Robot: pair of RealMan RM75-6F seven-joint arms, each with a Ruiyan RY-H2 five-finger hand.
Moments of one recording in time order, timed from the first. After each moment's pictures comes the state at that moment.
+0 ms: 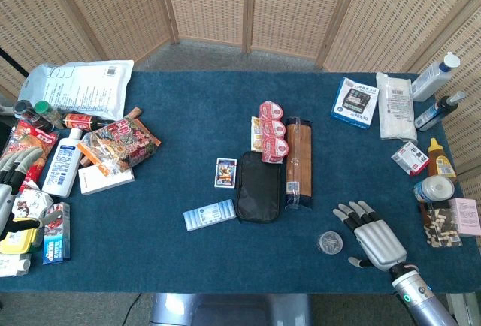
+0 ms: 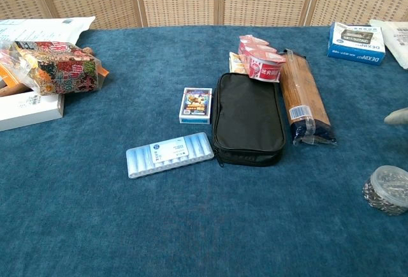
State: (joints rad) left arm -0.16 -0.89 -0.07 -1.80 1.52 1.43 -0.28; right arm 0.28 -1.21 -0.09 -1.60 -1.63 1.18 -0.12
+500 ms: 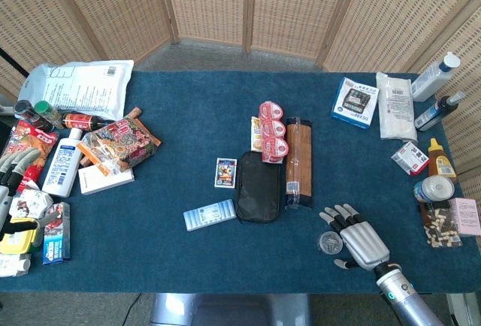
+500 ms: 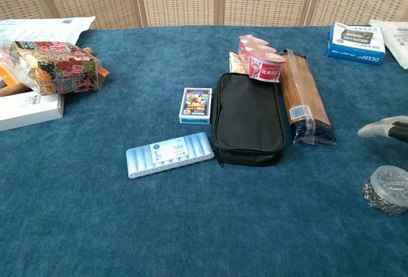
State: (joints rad) left arm -0.15 -0.89 -0.07 -1.80 1.52 1.45 -0.29; right arm 0.30 -1.32 -0.08 -1.51 -1.63 1.15 -0.09
